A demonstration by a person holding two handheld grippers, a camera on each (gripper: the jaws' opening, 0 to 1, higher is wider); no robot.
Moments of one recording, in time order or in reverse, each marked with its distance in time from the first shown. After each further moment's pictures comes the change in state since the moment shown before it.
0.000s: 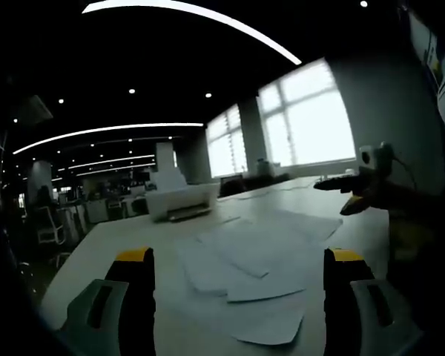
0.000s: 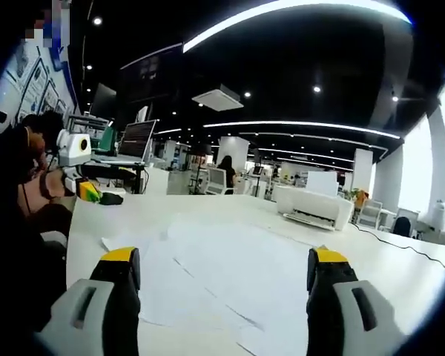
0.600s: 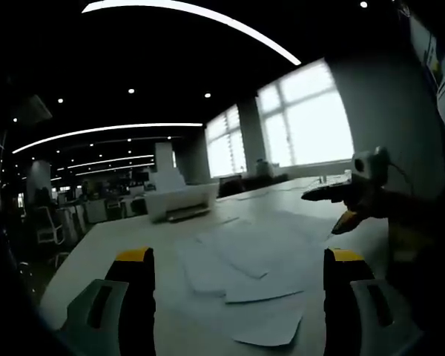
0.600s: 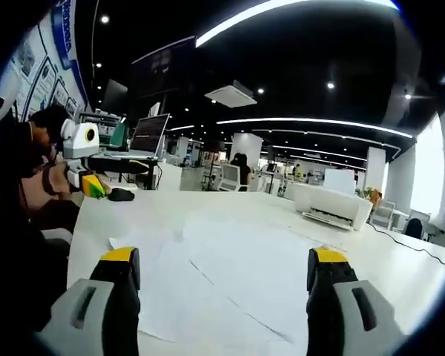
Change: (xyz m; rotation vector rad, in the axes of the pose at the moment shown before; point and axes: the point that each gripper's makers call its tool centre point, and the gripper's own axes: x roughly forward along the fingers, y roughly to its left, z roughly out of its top) left arm 0.001 -0.002 0.000 -0.004 0.000 -0.007; right arm 0.032 0.043 -0.007 -0.012 0.021 0.081
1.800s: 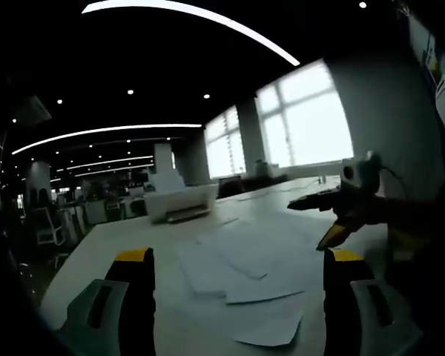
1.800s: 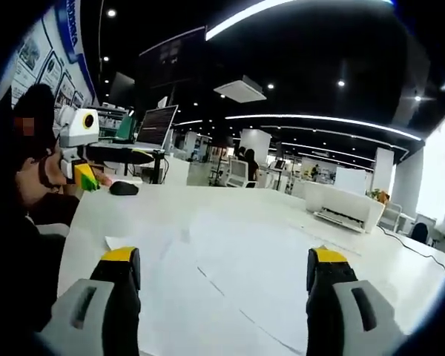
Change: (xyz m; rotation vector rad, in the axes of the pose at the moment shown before) left arm -0.001 0.000 0.002 0.005 -0.005 -0.004; right arm 0.032 0.010 -0.006 -0.022 0.027 0.042
